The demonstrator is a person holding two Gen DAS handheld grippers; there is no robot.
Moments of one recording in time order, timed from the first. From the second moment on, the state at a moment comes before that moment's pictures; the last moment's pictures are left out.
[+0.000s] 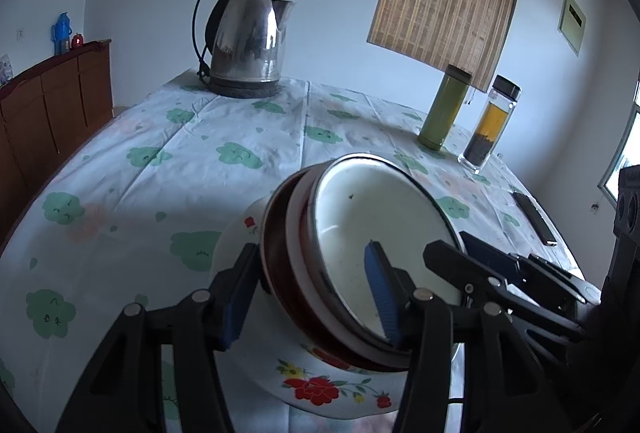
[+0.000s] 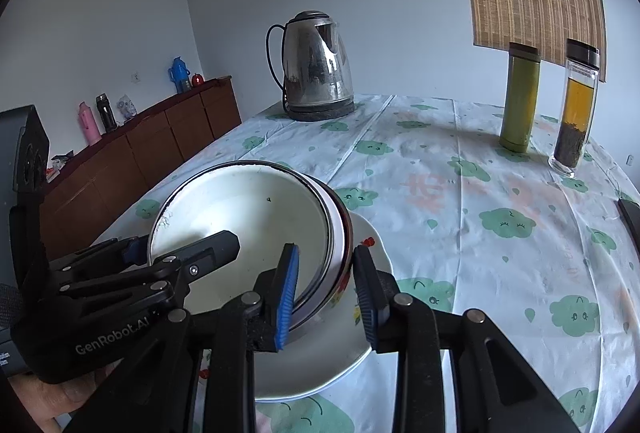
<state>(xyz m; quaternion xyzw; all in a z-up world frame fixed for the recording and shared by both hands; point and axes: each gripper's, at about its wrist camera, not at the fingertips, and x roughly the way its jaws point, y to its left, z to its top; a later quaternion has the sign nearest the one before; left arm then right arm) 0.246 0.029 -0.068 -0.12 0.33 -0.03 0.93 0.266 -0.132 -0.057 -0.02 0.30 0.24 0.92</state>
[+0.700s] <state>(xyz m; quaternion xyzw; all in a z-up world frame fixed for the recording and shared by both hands) 0.245 0.030 -0.065 -0.12 0.32 -0.02 0.94 0.262 -0.134 -0.055 -0.01 0.29 0.25 0.92</state>
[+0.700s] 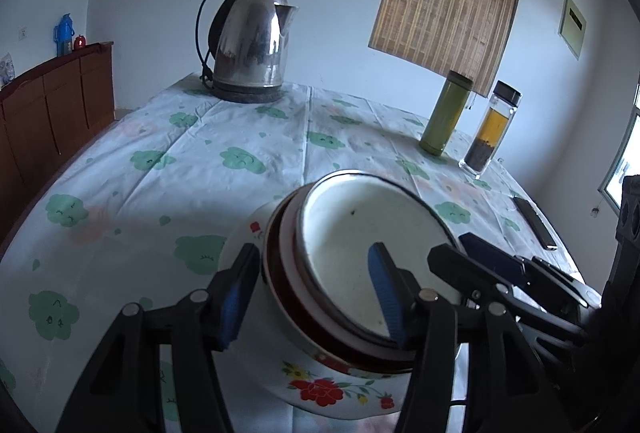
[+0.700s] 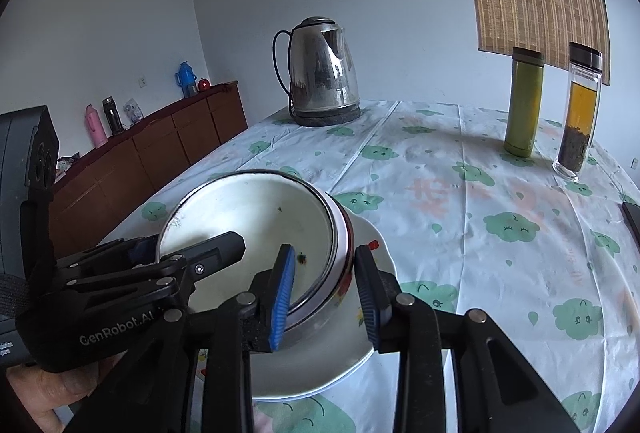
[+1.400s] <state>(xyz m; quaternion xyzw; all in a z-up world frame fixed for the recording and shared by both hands) 0.218 0.027 -0.039 -0.07 0.22 0.01 0.97 0.230 -0.143 -0.030 -0.04 0.18 0.22 0.96</state>
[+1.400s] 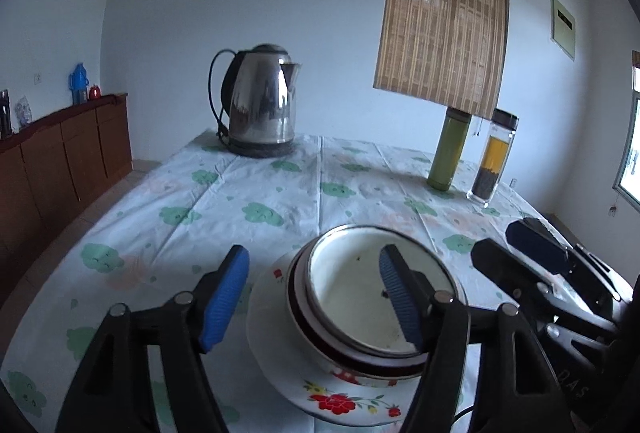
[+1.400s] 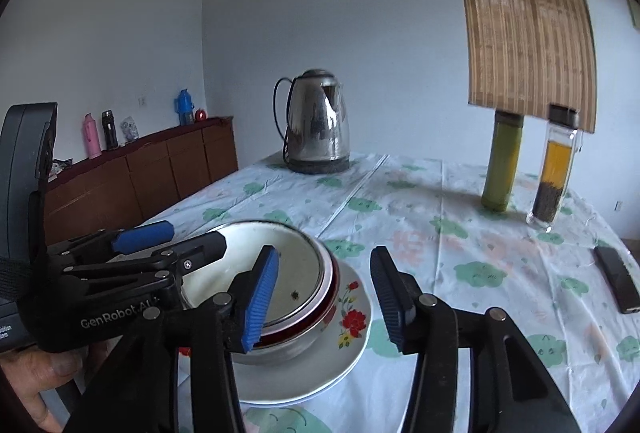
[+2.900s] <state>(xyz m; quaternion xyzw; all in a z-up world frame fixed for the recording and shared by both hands) 0.203 0.017 -0.024 -0.01 0.16 0.06 0.98 0.203 -0.167 -0.013 -0.04 0.08 0.18 0.98</state>
